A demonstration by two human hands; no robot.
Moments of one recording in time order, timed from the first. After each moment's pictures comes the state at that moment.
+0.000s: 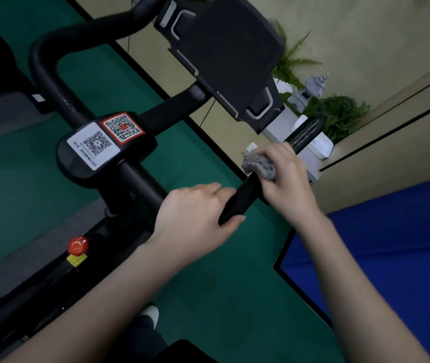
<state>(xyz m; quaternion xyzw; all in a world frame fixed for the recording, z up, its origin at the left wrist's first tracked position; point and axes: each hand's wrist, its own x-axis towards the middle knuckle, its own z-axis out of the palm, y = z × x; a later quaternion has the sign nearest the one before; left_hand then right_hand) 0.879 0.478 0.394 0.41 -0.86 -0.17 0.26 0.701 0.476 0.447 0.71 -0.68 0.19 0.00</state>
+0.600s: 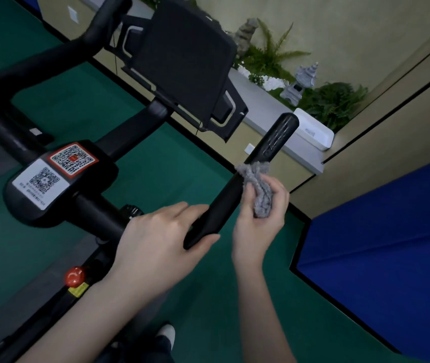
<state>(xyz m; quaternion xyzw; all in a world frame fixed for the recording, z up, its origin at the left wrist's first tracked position) 0.878 0.478 0.403 0.42 -0.86 -0.20 0.23 0.736 0.496 0.381 0.34 -0.67 0.65 0.02</state>
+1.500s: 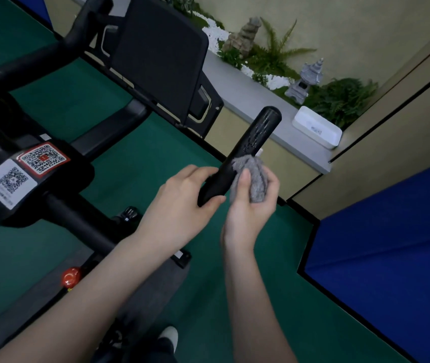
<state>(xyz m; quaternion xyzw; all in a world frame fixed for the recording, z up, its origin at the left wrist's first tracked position) 0.811 0.452 0.409 0.43 -0.79 -0.35 0.27 0.709 0.479 0.381 0.20 -0.59 0.77 -0.13</state>
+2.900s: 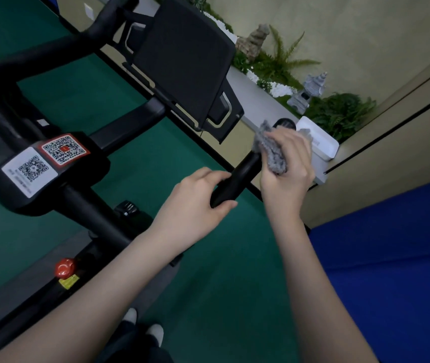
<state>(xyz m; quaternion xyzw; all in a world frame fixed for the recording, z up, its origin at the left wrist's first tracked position) 0.813 0.449 0.408 0.41 -0.78 -0.38 0.27 0.650 0.455 0.427 0.61 -0.60 0.48 0.18</state>
